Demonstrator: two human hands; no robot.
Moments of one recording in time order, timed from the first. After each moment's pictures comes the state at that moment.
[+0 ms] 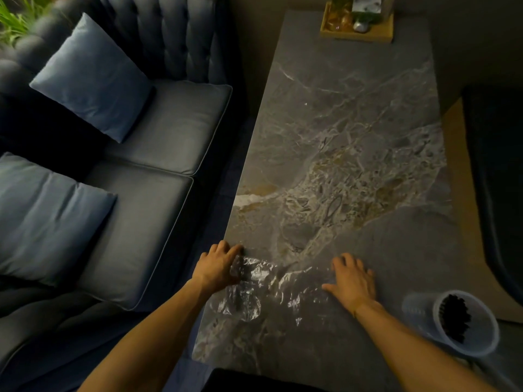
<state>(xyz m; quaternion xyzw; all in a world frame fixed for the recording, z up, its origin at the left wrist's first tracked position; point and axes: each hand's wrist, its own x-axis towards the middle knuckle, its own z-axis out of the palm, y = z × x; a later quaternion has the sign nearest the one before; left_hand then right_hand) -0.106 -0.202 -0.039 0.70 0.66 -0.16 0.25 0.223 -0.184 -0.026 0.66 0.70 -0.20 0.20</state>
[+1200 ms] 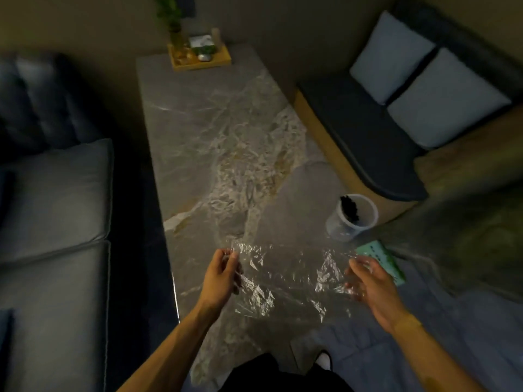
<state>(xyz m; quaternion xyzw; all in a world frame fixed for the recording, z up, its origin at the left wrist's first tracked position) -0.017 -0.251 0.023 0.46 0.54 0.28 0.65 0.267 -0.392 0.061 0.70 0.11 -0.46 -0.53</state>
